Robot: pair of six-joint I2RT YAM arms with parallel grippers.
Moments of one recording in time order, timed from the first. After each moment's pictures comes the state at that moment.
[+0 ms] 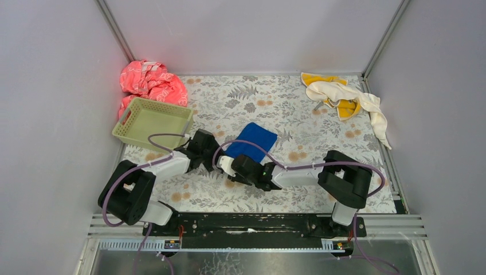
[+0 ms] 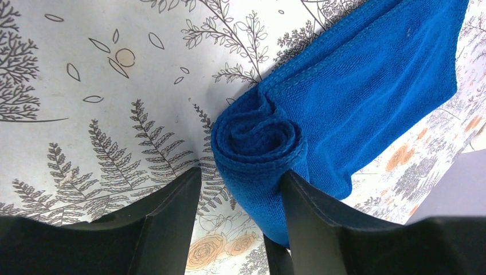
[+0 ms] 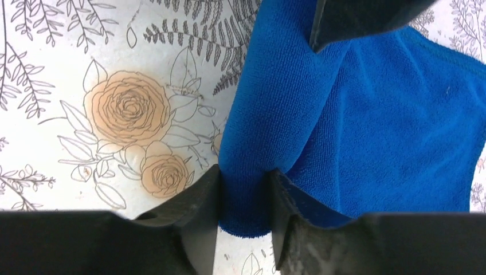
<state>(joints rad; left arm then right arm) -0.47 1.42 0.59 -0.12 0.08 -1.11 1.15 1.74 0.88 -0.01 0.23 -0.28</state>
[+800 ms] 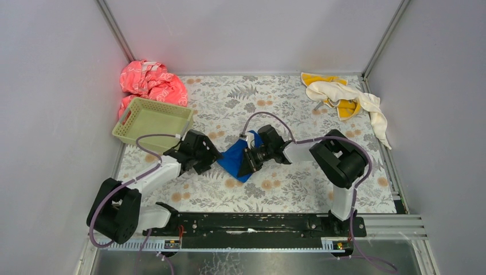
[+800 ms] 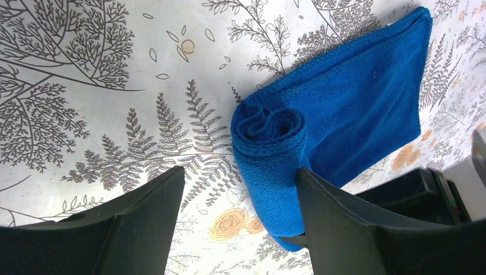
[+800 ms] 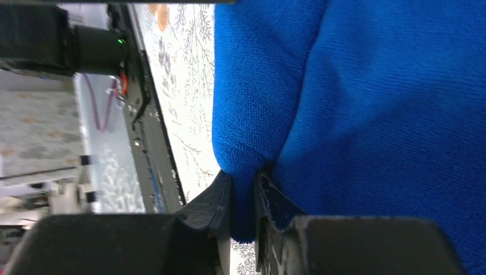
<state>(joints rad) -0.42 1.25 0.58 -0.28 0.04 -1.05 0.73 1.88 0.89 0.18 -0.80 0.32</state>
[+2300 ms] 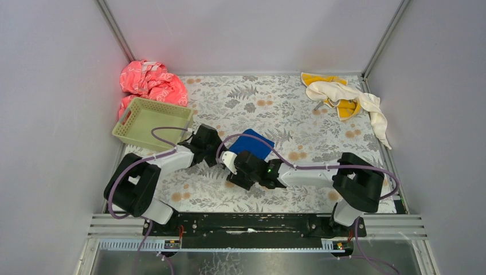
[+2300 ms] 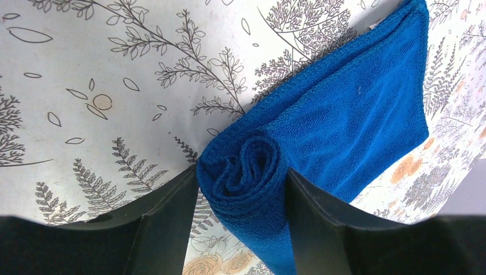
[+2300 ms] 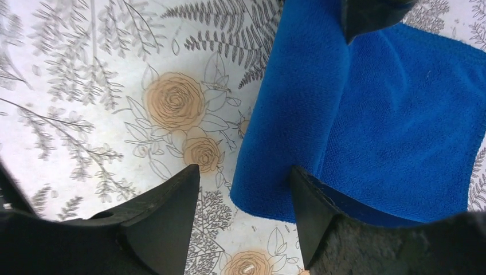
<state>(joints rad) -0.47 1.50 0.67 -0.12 0.06 -1.04 1.13 1.63 0.91 -0.12 0.12 -0.15</state>
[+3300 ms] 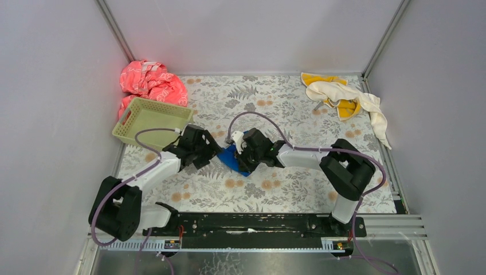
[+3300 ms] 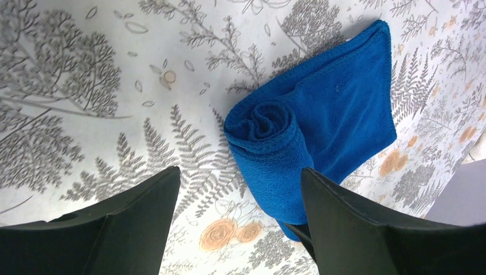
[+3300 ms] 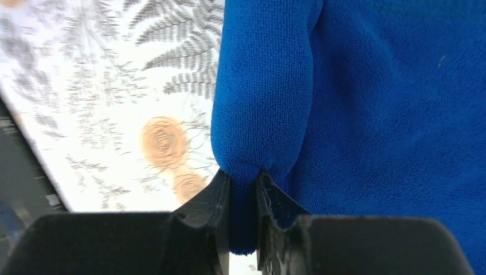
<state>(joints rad) -0.39 1.30 0.65 -0.27 0.04 -1.00 0.91 1.78 1.00 -0.10 -0.20 -0.02</state>
